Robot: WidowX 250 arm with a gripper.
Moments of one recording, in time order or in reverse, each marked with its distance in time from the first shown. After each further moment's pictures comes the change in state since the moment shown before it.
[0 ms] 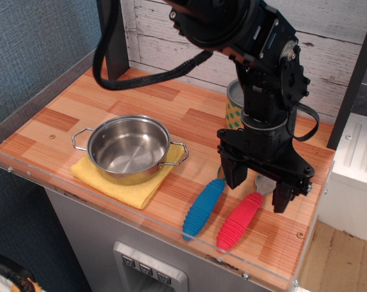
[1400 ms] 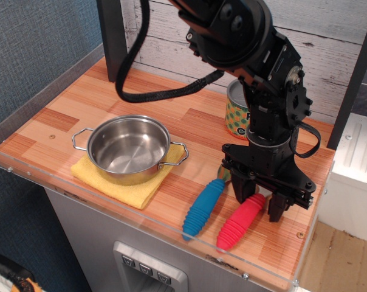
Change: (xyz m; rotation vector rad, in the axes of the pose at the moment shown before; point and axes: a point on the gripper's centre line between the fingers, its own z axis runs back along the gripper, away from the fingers) arm 0.001 -0.003 -0.023 0.001 0.022 -0.002
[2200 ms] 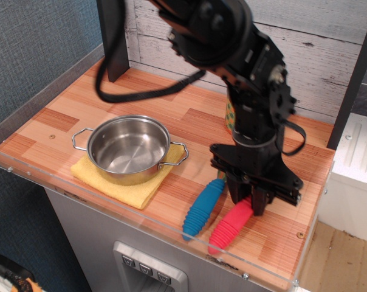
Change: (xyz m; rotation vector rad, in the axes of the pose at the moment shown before) arm -0.011 0.013 0.009 0.010 -0.003 0.043
